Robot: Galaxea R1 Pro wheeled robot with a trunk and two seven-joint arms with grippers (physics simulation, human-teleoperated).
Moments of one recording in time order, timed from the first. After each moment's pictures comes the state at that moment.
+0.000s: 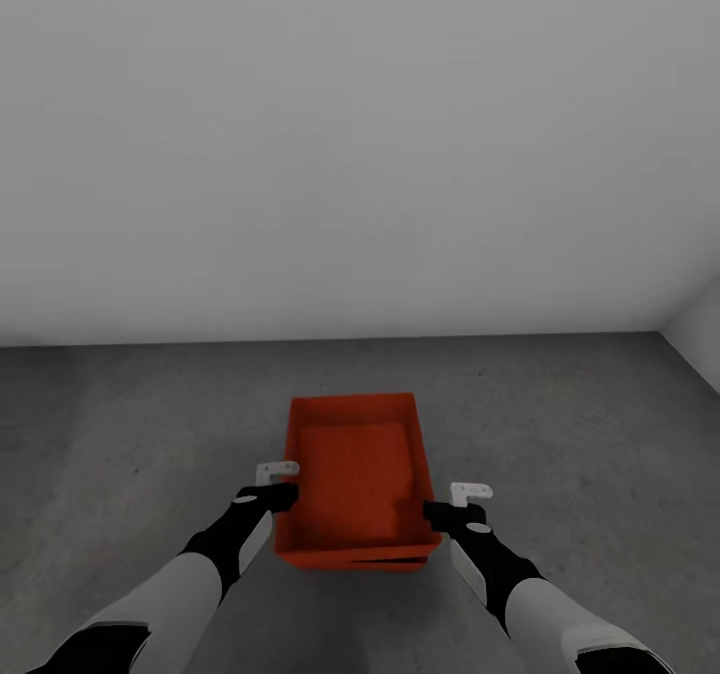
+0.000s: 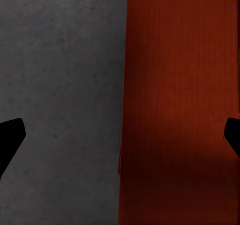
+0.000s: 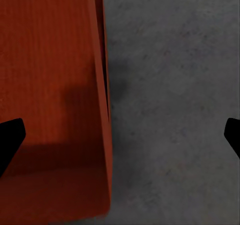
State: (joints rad) left arm -0.76 -0.11 0.03 -0.32 0.03 0.13 0.16; right arm -0.71 0.09 0.07 -0.27 -0.09 0.00 -0.16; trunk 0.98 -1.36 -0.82
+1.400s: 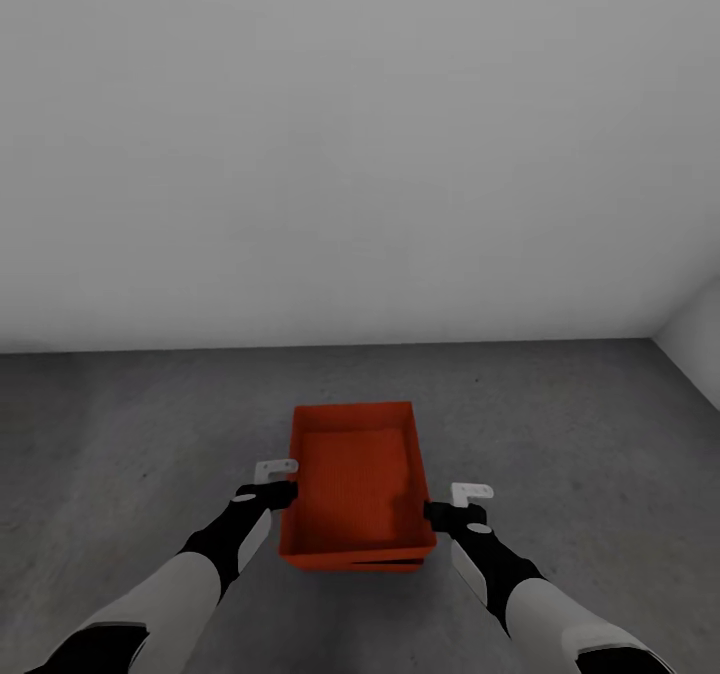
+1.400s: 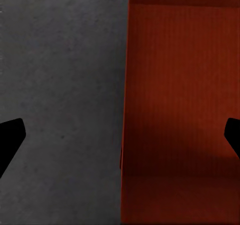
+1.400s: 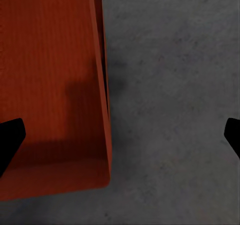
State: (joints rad) left arm -0.76 -0.10 0.03 -0.33 0.03 0.13 0.16; right arm -0.71 0.09 0.07 -0.27 -0.09 -0.01 -0.16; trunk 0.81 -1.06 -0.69
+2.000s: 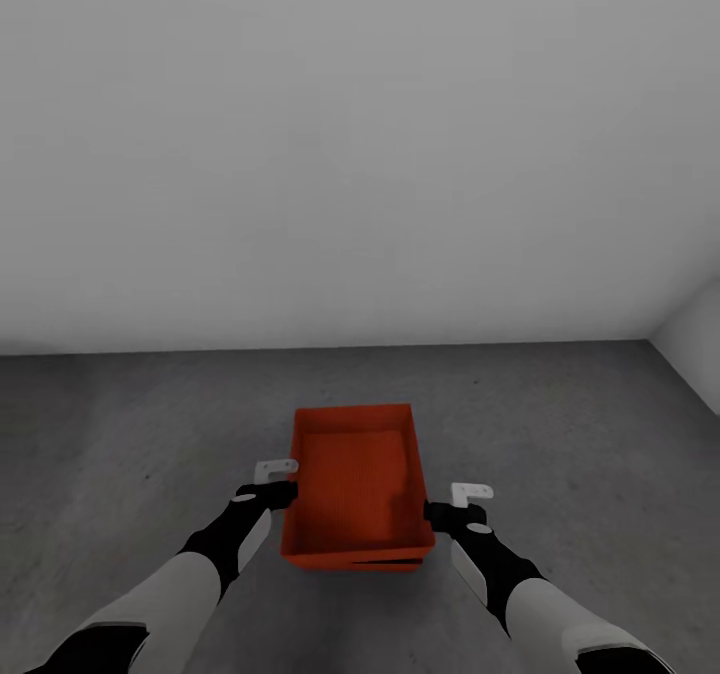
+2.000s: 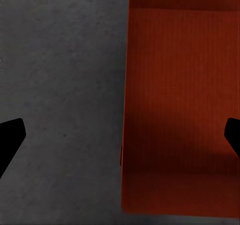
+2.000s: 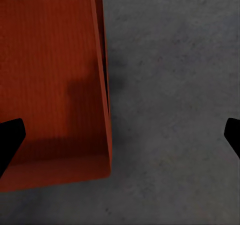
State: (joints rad) left arm -0.76 -0.10 0.03 -0.33 0.03 0.13 0.16; right arm -0.71 0.09 0.07 -0.27 -0.09 0.00 -0.16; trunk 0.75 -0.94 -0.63
